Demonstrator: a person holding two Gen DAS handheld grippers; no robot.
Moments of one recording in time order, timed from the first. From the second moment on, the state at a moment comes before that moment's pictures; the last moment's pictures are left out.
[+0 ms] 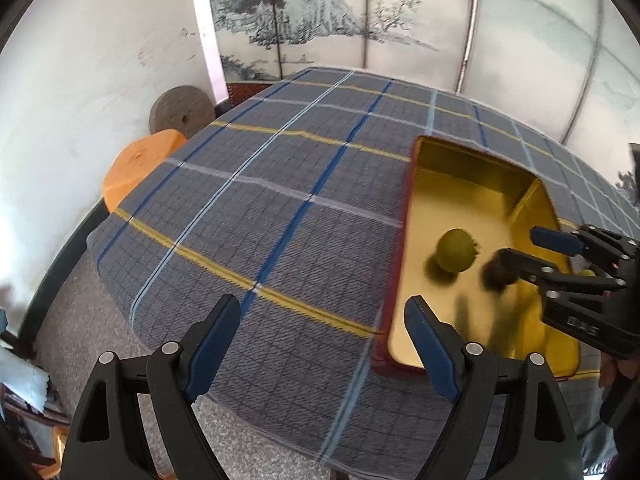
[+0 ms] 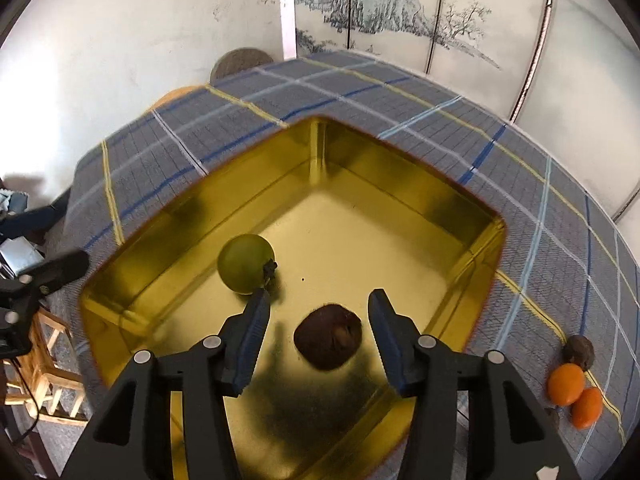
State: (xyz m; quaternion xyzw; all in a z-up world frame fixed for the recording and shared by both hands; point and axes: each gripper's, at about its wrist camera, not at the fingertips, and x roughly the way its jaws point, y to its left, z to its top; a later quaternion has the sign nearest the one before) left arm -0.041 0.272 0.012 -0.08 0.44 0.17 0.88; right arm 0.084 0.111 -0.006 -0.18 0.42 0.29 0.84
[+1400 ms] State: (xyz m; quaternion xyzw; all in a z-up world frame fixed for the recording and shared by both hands) left arm 0.012 0.067 0.018 0.01 0.45 -0.03 0.89; right arm -0.002 -0.125 -0.027 -0.11 0.44 0.12 0.88
